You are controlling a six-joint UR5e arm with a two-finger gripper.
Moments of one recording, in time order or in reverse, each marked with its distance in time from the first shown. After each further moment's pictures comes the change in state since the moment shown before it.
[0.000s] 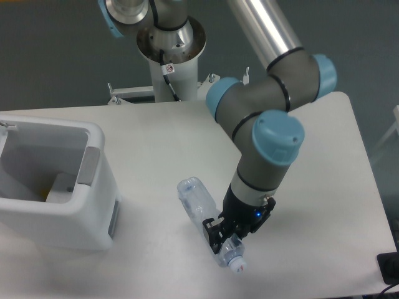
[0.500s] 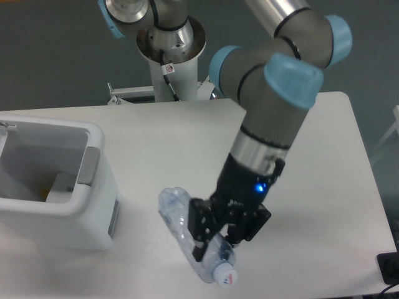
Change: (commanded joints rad) arm 0.012 0.069 0.011 0.204 -0.351 0.115
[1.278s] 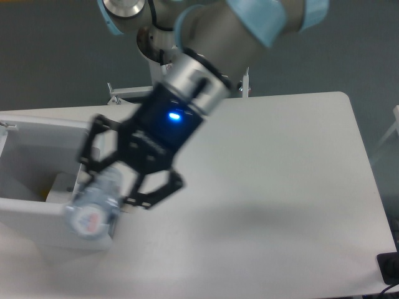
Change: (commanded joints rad) arm -0.179 0.106 -0.014 0.020 -0.177 0.103
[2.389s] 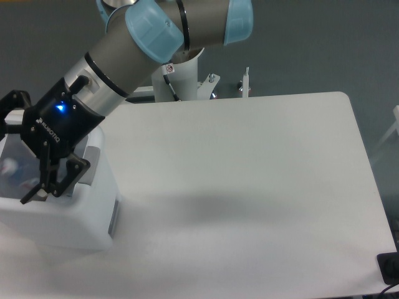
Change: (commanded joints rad) arm -0.065 0.046 -0.195 0.002 0.012 0.262
